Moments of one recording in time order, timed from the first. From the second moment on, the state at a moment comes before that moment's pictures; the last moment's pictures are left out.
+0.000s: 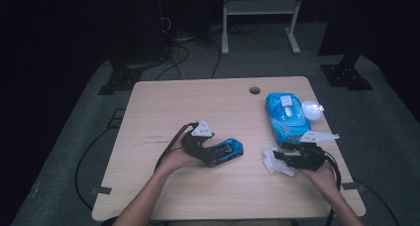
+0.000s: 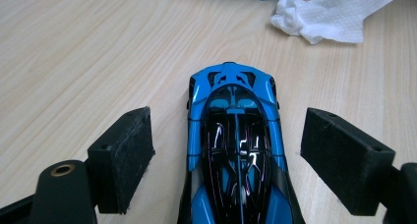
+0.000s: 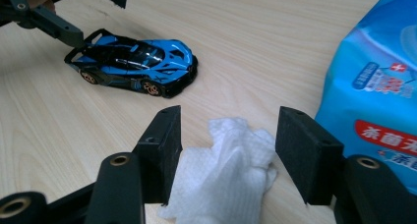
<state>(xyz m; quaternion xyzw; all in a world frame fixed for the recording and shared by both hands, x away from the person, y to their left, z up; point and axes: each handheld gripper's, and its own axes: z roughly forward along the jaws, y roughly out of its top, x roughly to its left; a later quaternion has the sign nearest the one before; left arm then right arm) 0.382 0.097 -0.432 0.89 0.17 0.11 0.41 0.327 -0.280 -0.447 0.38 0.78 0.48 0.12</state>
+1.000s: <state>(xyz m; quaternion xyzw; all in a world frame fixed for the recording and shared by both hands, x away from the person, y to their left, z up) 0.366 0.144 -0.438 0.88 0.20 0.12 0.40 0.316 -0.300 -0.447 0.39 0.78 0.47 0.11</state>
